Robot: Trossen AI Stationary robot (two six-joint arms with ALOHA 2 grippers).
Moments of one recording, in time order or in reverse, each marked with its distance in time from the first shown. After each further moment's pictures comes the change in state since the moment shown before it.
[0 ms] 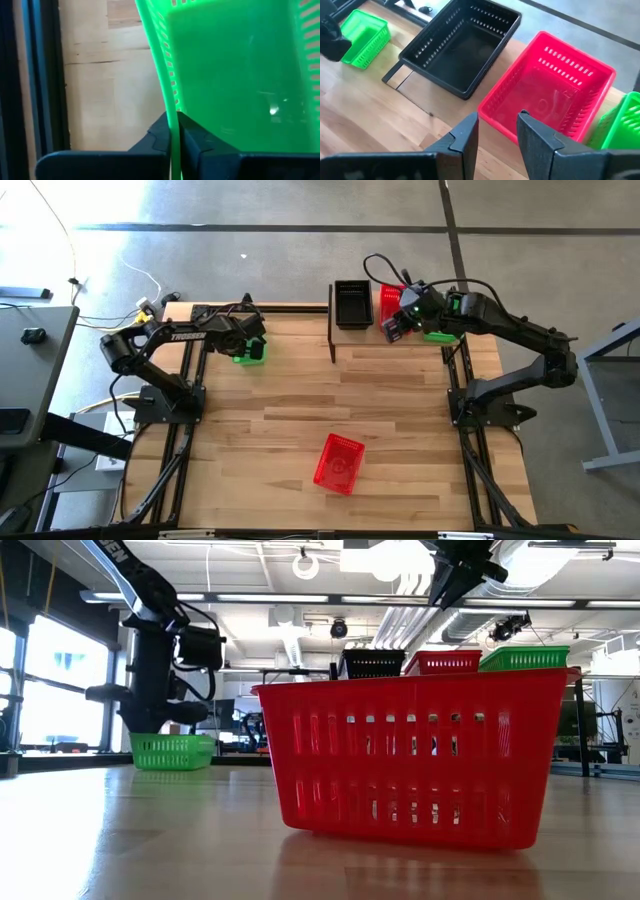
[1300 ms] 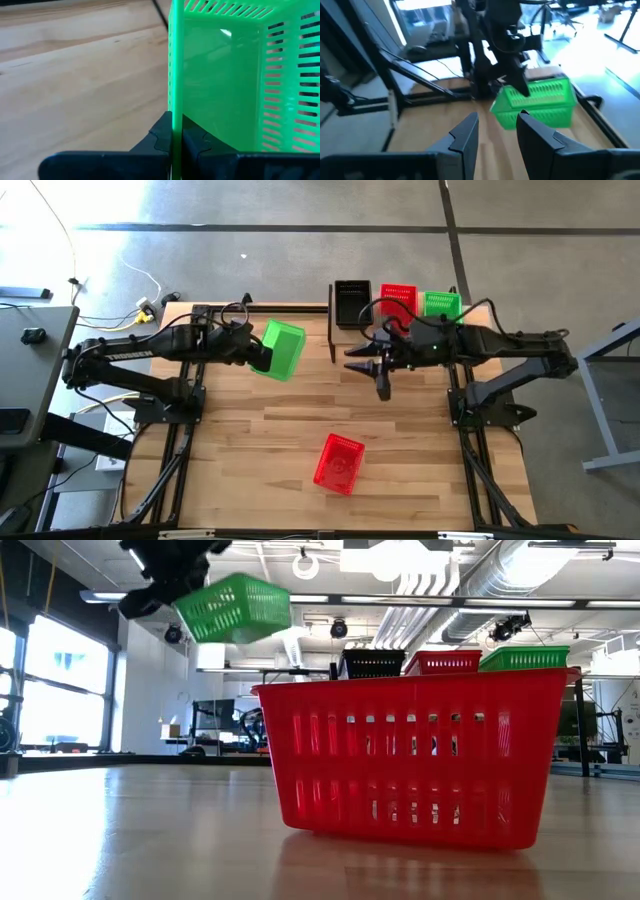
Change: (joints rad) left arm -0.483 -0.425 0.258 -0.047 0.100 -0.137; right arm 0.419 0.017 0.000 0.624 -0.297 -0.388
